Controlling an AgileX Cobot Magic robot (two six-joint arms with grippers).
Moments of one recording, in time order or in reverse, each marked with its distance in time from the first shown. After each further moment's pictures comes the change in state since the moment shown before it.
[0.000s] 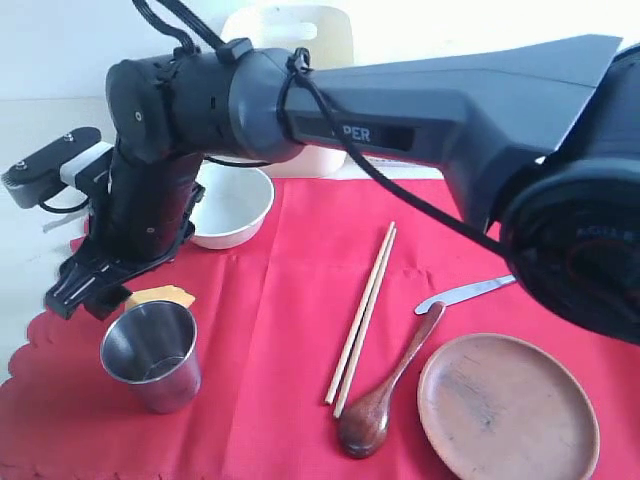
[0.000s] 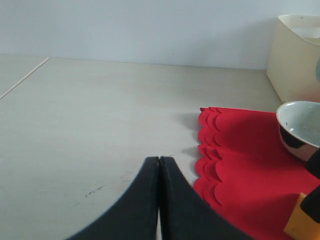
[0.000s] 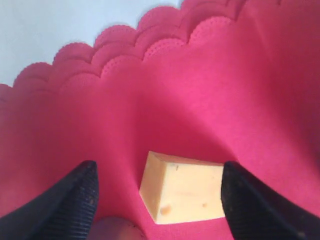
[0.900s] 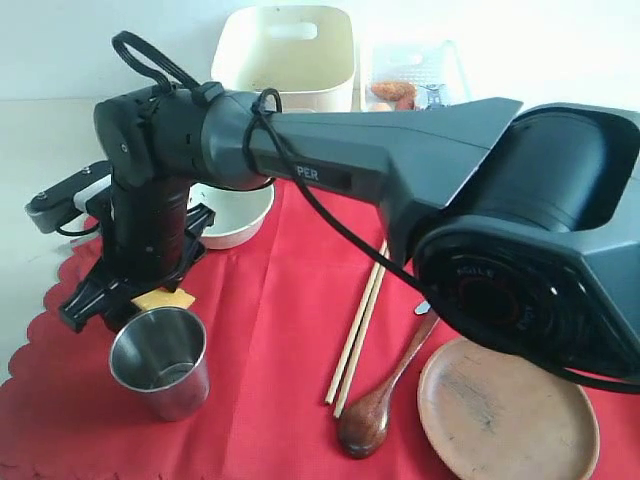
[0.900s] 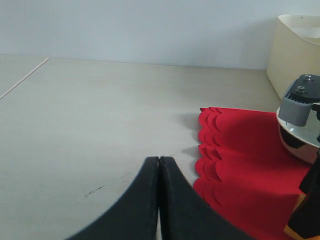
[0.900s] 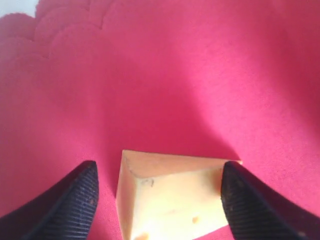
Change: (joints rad) left arm 0.000 0.000 0.000 0.000 0.000 0.000; right arm 0.000 0.152 -0.180 -0.073 0.152 0.135
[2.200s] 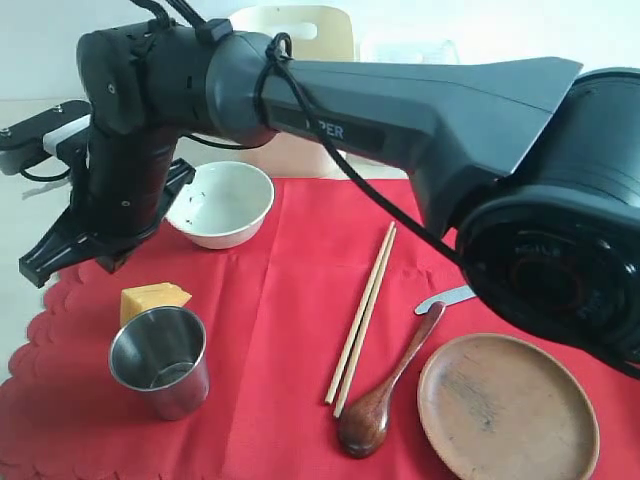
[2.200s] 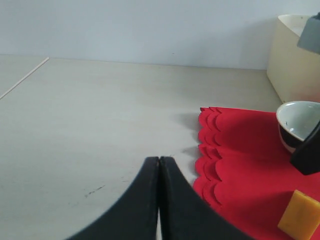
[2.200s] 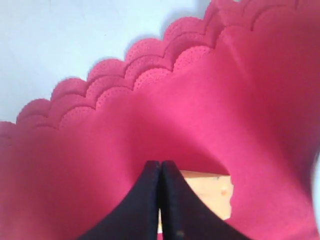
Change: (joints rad) left arm 0.000 0.000 0.000 0.000 0.000 0.000; right arm 0.000 -0.088 -0.016 0.015 -0.039 0.001
